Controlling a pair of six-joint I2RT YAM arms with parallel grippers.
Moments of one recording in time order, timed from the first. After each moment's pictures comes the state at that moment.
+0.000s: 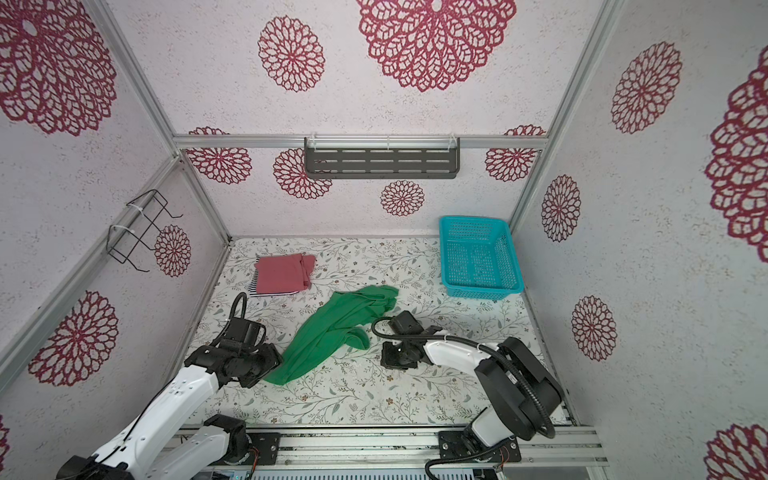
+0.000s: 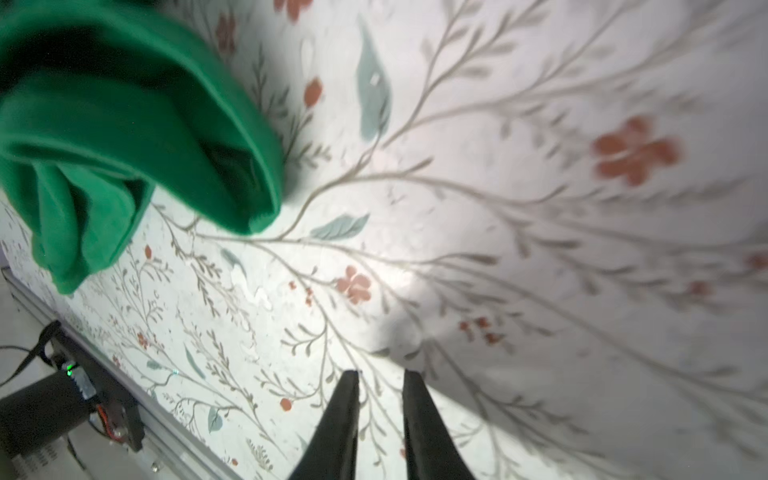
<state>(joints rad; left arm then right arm) -0.24 0.98 0.58 -0.82 0.06 -0.84 0.68 1.50 0.71 -0.30 -0.28 0.72</state>
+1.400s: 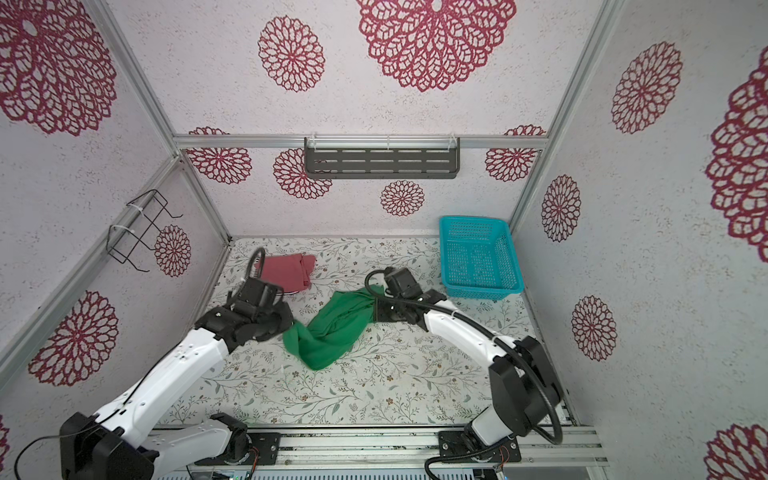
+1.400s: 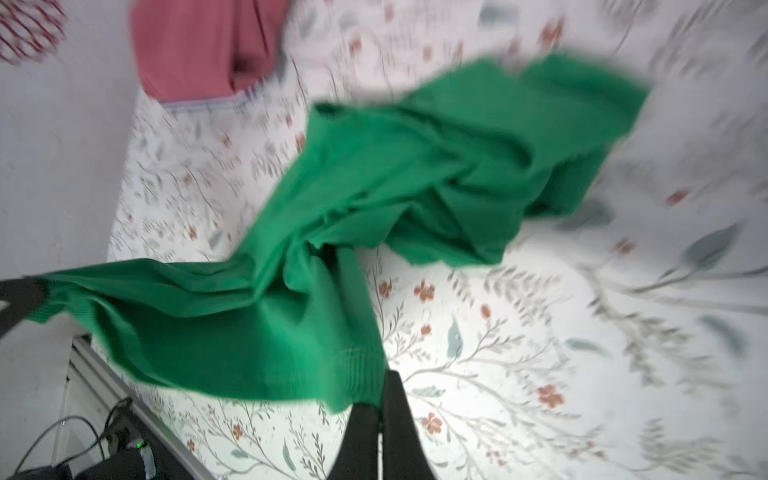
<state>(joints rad) -0.40 1.17 1.14 -0.76 -0.13 -0.78 0.60 1.47 1.22 -0.52 -0.14 0.48</state>
